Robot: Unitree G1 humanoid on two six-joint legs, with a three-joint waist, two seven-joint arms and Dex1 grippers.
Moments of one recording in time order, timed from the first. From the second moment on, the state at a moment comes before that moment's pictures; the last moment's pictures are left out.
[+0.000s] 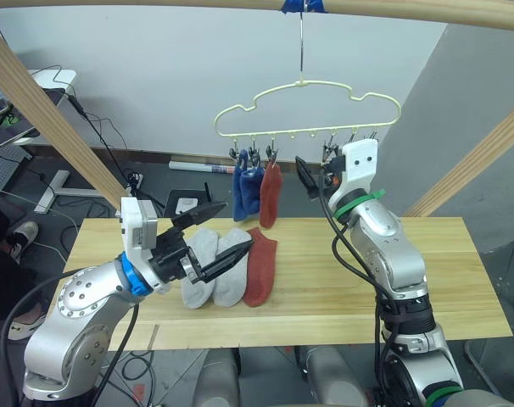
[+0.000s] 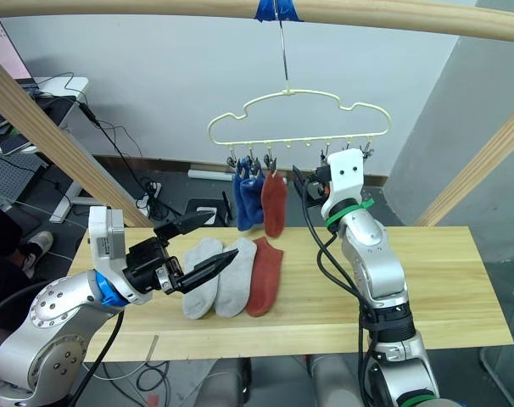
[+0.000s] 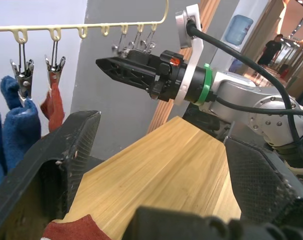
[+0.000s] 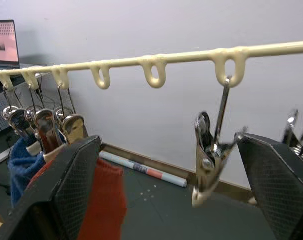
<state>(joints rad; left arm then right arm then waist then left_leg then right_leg) 0.01 0.59 0.20 -0.61 -0.70 0.41 -0.77 -0.53 -0.09 0.06 -0.15 0.13 0.43 0.15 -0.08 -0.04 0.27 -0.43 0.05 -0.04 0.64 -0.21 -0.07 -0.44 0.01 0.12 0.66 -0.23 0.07</state>
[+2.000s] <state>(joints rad) 0.05 0.59 0.16 -0.57 -0.61 0.38 -0.74 -0.61 -0.01 -0.05 -0.09 0.27 0.53 0.18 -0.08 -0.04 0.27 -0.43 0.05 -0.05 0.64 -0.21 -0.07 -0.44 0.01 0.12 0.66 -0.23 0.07</state>
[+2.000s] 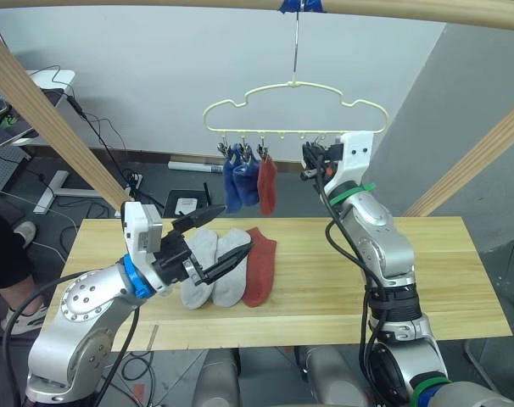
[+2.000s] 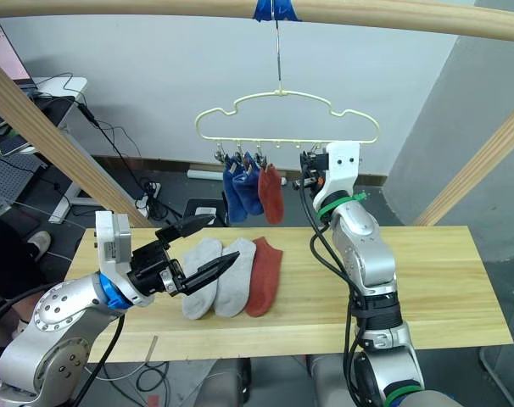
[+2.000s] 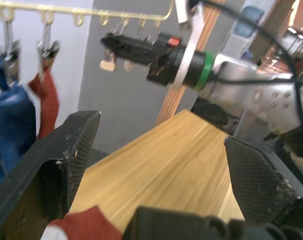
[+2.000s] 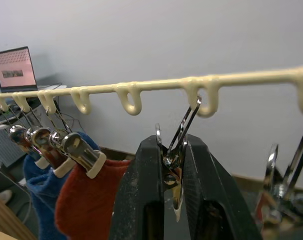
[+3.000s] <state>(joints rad) -0.49 0.43 -0.39 0.48 0.08 0.07 -0.84 -0.62 -0.15 -0.12 -0.24 0.49 0.86 0.22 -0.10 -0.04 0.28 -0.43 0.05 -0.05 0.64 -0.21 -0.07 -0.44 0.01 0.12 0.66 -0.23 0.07</state>
